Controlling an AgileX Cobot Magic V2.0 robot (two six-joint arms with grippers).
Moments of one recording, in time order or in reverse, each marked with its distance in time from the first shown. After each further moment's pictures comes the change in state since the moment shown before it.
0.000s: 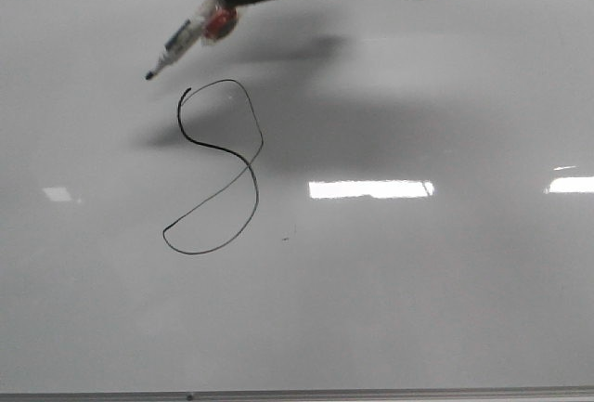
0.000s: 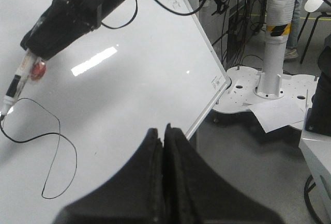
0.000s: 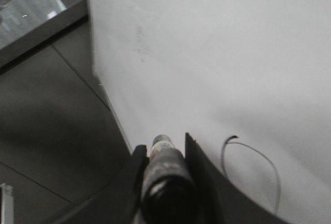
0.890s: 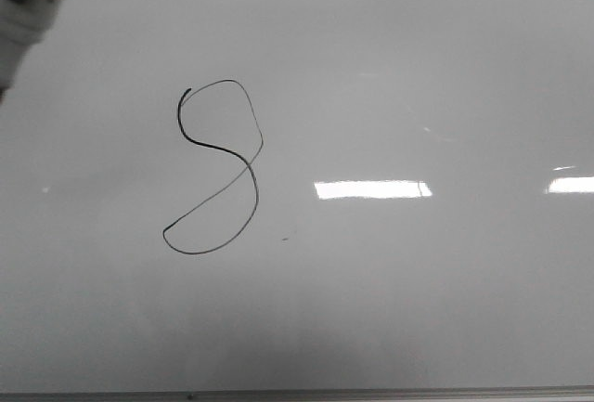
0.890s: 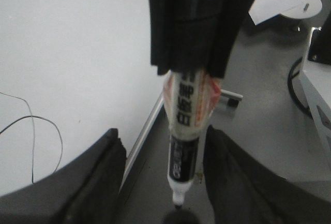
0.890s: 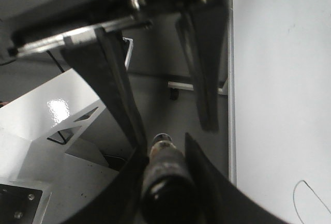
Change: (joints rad) left arm 0.000 0.692 -0.477 -0.079 0.265 0.183; right arm 0.366 -0.402 0.046 -0.551 0.225 0.131
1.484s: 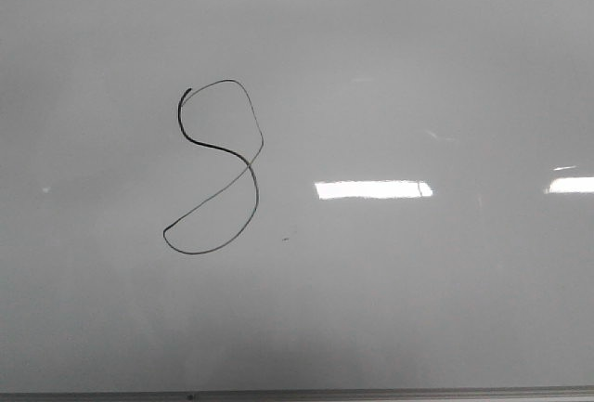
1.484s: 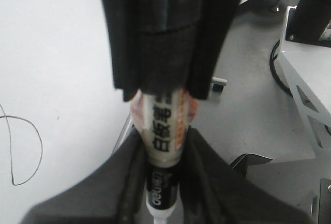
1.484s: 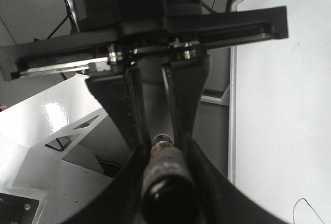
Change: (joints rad) left arm 0.000 0.009 -0.002 -0.067 0.042 0.077; right arm 0.041 0.000 0.002 -0.008 -0.044 0.002
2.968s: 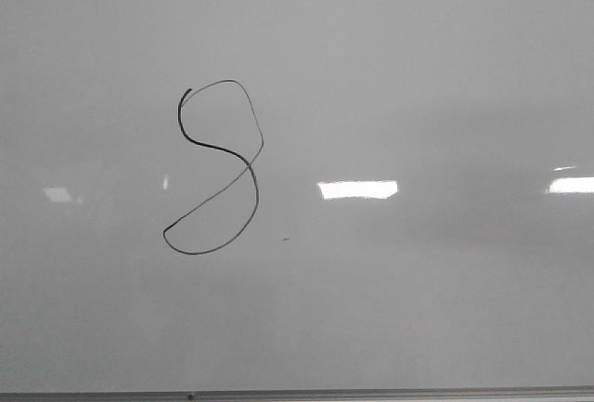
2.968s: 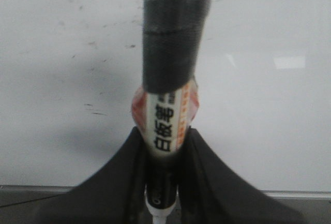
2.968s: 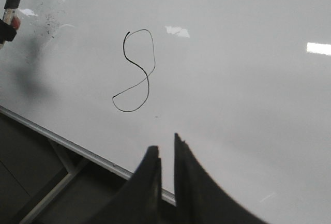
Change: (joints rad) left arm 0.929 0.348 0.081 0.495 -0.172 -0.647; right arm -0.536 -1.028 0.959 -0.040 -0.509 0.570
